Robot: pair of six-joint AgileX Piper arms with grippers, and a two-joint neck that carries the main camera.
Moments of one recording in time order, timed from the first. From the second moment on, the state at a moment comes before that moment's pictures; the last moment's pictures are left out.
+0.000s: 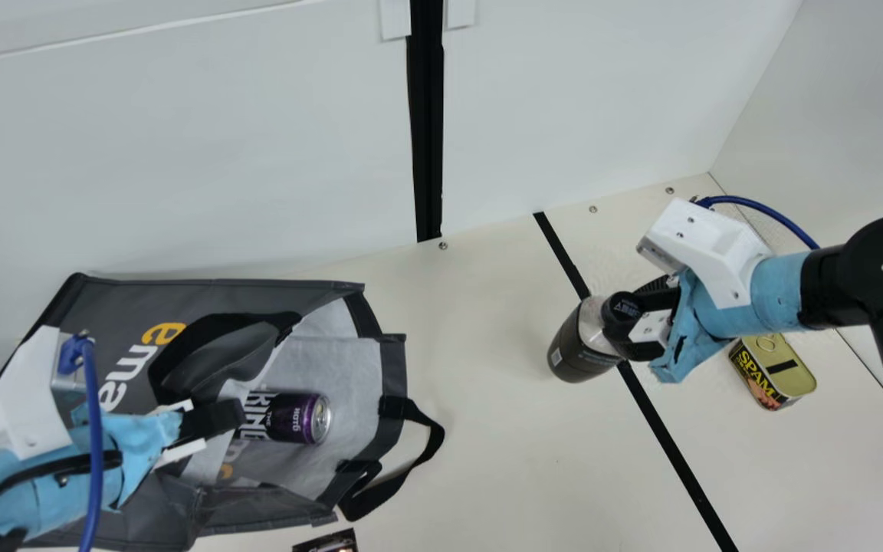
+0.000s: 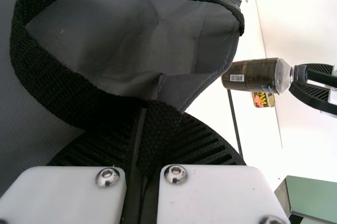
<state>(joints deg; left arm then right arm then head) -15.5 81.2 -70.6 -45.4 53.9 5.9 -27.6 79.9 -74.6 31.5 69.8 -67.7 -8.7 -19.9</state>
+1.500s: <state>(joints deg) -15.5 81.2 -70.6 -45.4 53.9 5.9 -8.3 69.2 -68.2 51.3 70.0 -60.8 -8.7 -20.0</state>
